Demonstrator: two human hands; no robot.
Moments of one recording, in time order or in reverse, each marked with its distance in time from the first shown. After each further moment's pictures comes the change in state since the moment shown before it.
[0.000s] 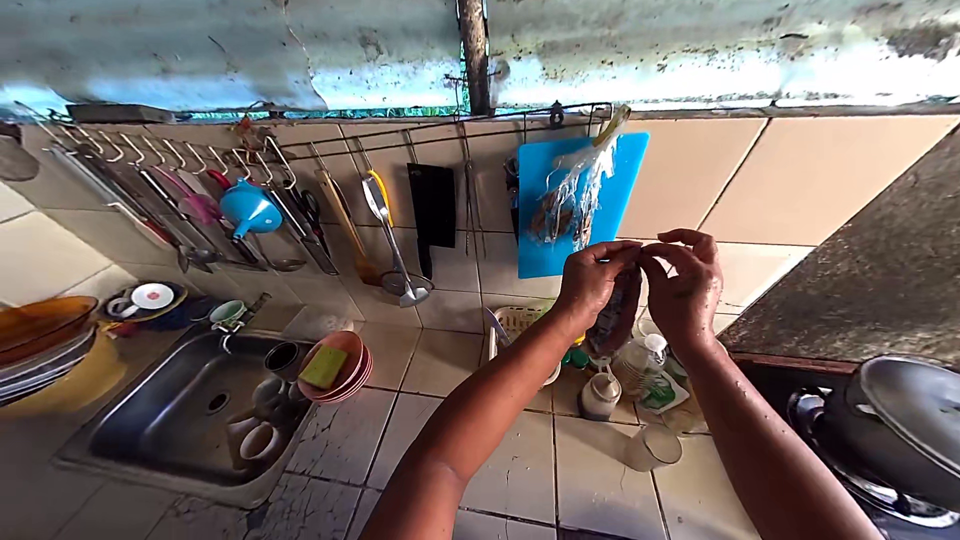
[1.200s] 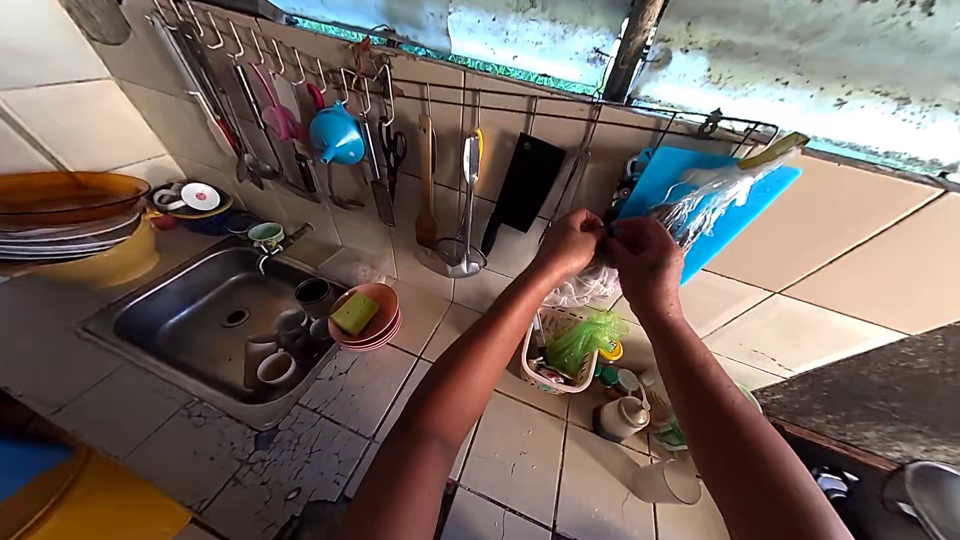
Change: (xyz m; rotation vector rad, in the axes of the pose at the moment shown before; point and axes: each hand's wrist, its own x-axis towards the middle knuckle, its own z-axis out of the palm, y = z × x) left_hand 0.016 0.039 -0.157 0.386 0.195 0.015; right_hand 0.038 -0.083 0.134 0.162 -0.304 0.106
